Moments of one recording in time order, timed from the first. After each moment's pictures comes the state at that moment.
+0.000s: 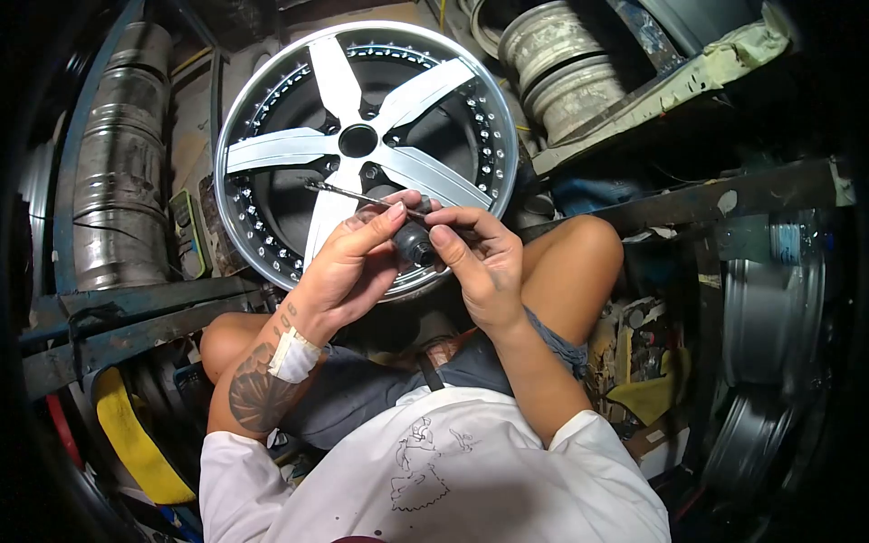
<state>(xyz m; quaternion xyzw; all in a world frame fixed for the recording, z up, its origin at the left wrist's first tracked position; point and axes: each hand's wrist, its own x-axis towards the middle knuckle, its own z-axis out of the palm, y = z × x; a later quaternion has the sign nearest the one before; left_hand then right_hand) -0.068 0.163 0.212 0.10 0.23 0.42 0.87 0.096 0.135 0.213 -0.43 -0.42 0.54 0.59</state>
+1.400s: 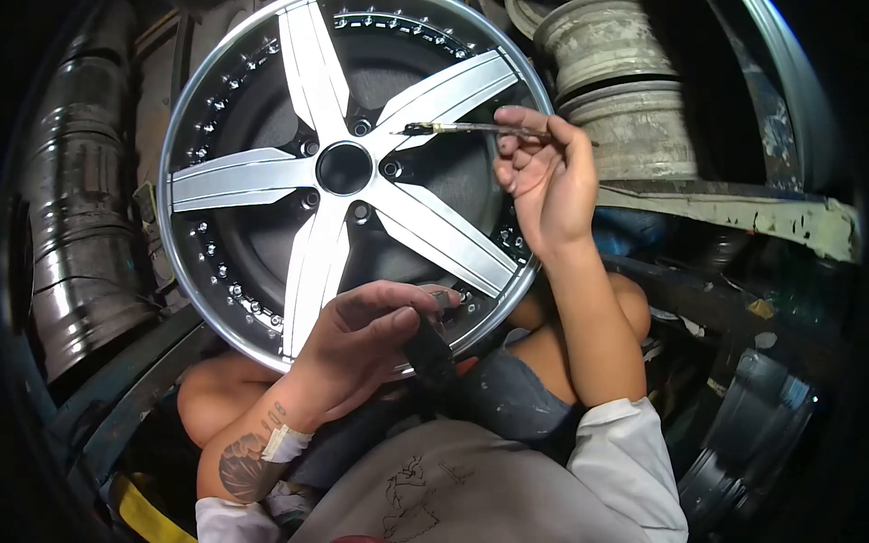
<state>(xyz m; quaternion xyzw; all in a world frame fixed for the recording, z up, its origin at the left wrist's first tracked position) -0.074 0.220 0.181 0.08 0.32 0.31 0.89 0.150 0.342 0.157 -0.44 -0.28 0.65 0.55</state>
